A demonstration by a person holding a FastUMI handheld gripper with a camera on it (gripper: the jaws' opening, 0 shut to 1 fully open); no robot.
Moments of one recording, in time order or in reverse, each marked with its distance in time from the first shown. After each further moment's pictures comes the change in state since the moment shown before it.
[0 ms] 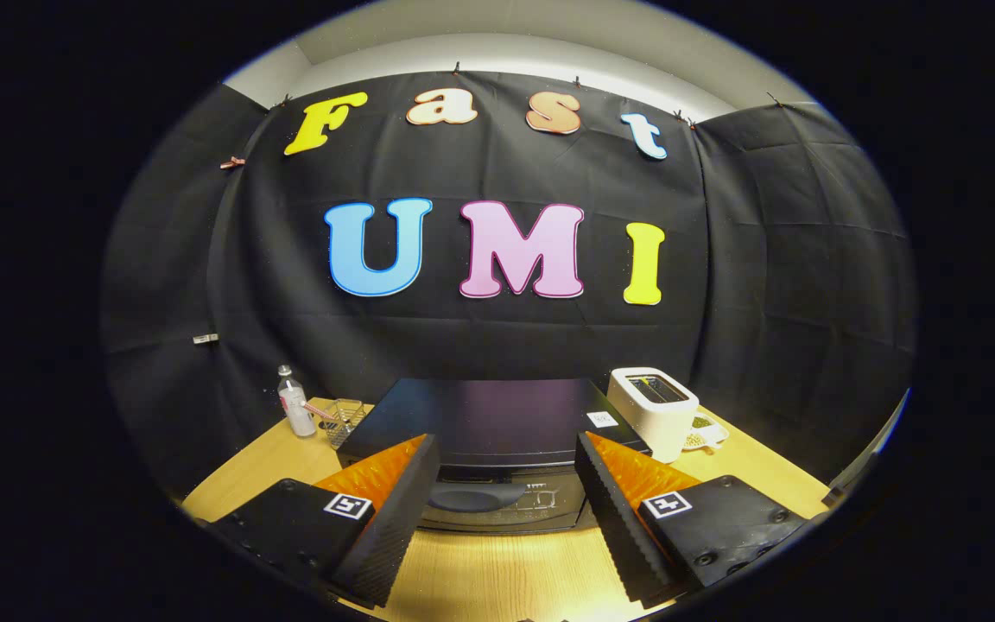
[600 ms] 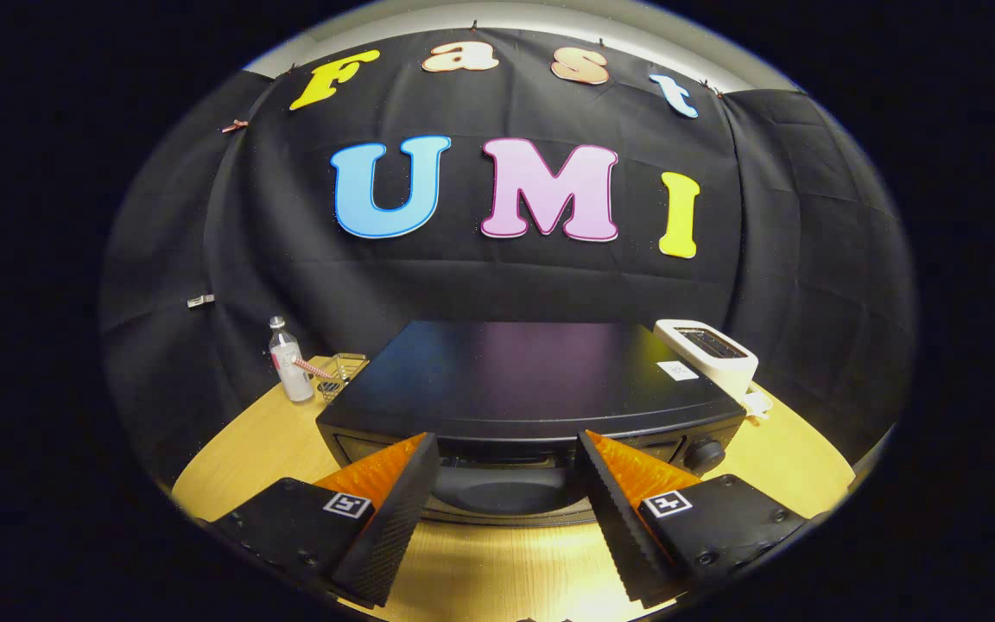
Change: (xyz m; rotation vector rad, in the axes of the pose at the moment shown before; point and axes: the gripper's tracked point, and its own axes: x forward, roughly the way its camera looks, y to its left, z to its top) arm 0.057 0.040 -0.074 -0.006 0.162 0.049
